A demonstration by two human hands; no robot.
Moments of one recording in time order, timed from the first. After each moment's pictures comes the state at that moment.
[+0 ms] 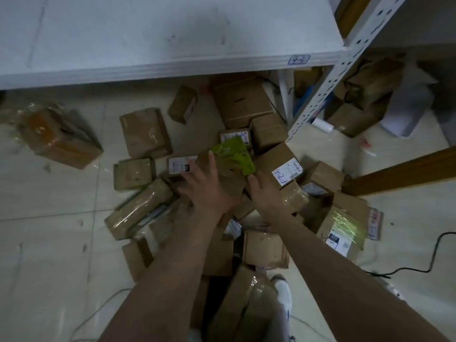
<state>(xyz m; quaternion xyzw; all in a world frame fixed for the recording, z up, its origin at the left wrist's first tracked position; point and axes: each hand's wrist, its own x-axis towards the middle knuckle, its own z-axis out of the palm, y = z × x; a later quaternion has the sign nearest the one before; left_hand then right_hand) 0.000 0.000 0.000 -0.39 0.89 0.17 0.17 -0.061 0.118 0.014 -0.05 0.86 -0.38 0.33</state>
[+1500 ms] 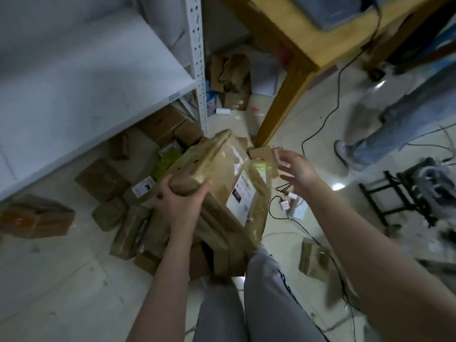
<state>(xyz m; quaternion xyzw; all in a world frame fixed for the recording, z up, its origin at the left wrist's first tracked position) 0.109 0.110 0.351 -0.42 0.72 0.54 0.06 0.021 0.357 0.355 0.33 0.69 -0.61 0.20</state>
